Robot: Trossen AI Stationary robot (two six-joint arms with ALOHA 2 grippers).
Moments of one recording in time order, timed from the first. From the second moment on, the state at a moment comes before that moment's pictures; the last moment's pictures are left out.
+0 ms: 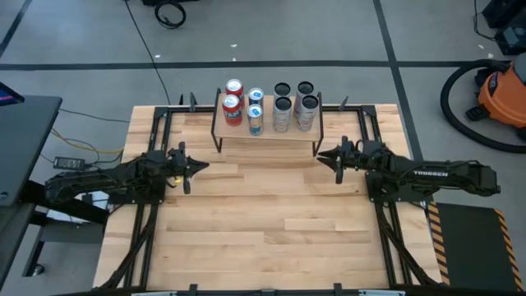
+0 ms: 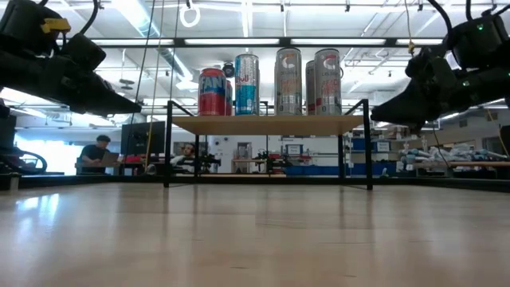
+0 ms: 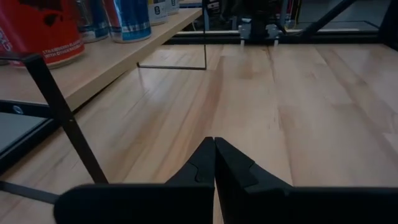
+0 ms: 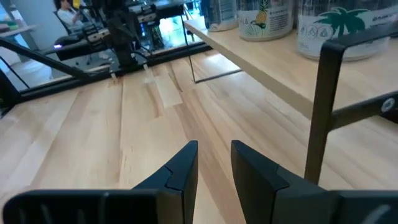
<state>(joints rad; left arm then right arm) 0.20 0.22 0.03 -0.04 -0.05 0.06 -0.35 0.53 0.02 0.32 -0.10 0.15</state>
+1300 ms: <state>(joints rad) 0.20 0.37 0.03 0.00 -0.05 0.11 -0.35 0.53 0.01 0.15 0.06 0.12</state>
